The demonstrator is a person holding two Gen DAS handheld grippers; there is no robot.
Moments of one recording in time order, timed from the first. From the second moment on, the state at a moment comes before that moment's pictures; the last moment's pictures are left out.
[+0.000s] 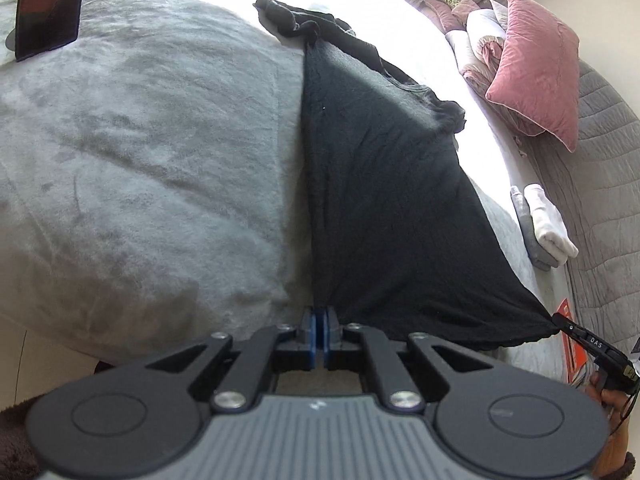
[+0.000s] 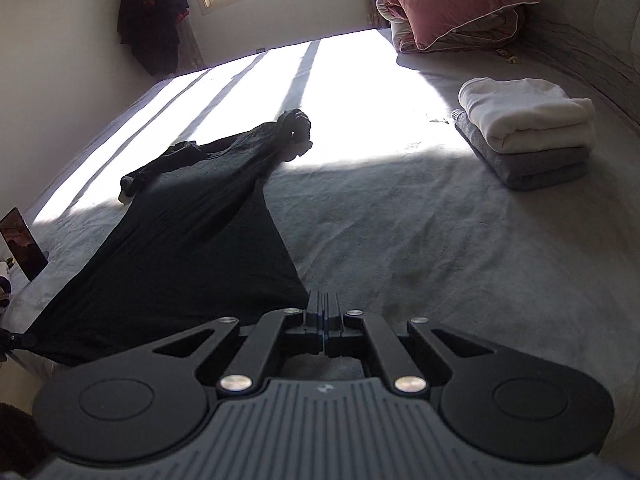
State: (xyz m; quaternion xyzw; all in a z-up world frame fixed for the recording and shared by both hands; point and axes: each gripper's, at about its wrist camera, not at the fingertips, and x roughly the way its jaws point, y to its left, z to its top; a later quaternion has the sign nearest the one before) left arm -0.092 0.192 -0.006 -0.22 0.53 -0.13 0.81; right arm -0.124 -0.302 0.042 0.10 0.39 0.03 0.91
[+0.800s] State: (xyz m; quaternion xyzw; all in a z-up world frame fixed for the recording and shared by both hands) left arm -0.009 0.188 -0.012 -0.24 0.50 -0.10 0.83; right arm -0.039 -0.304 0.003 0.18 0.45 0.05 0.87
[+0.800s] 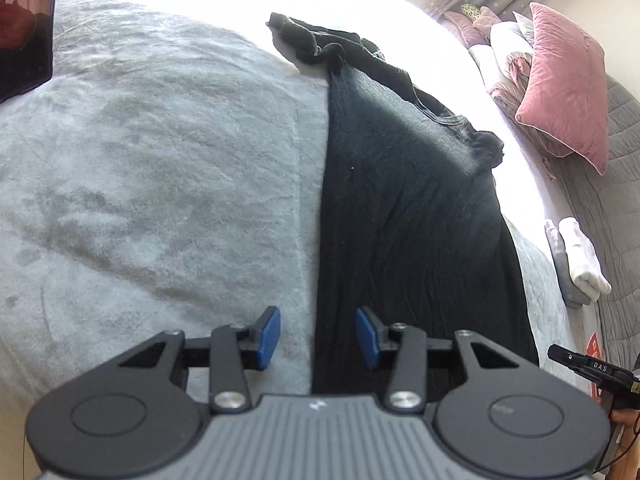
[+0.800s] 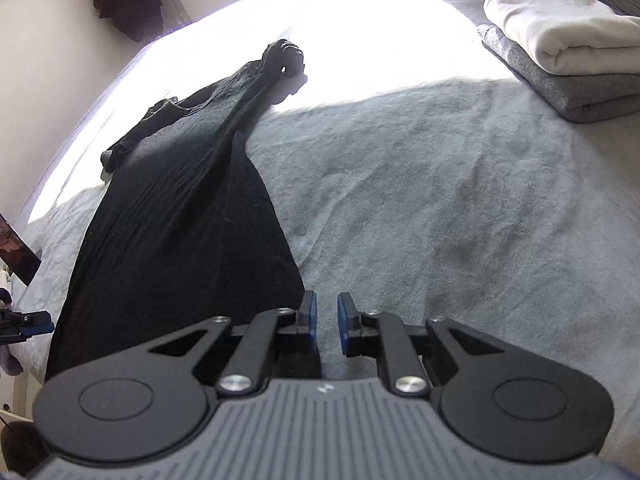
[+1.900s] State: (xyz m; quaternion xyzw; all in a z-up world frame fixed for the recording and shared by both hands) left arm 0.066 0.135 -0.031 -0.15 0.37 0.03 0.92; right arm 0.036 -0.294 -0.028 0.11 0.39 0.02 0.91
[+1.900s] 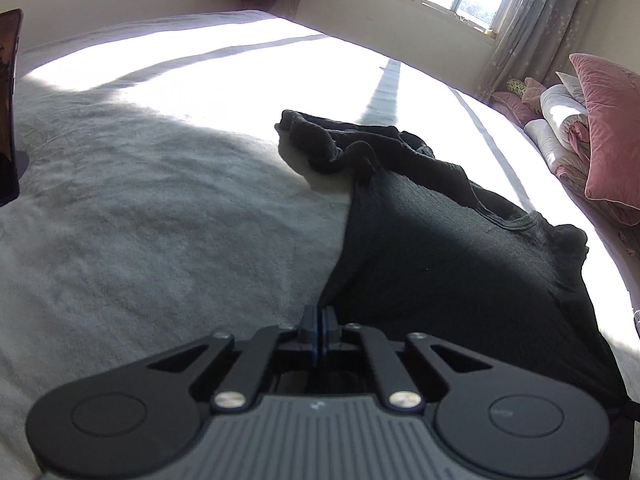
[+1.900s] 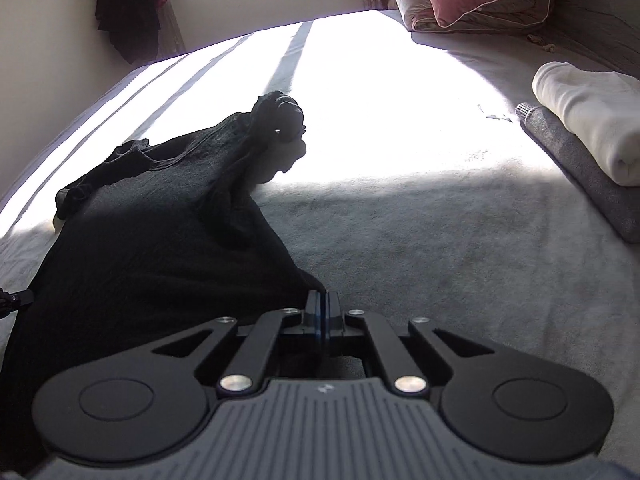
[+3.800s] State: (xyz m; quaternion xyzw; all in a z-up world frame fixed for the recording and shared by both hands) left arm -0.059 0.164 -0.021 -0.05 0.52 -0.20 0.83; right arm -0.098 -0.270 -0.016 -0.12 0.50 0.19 0.83
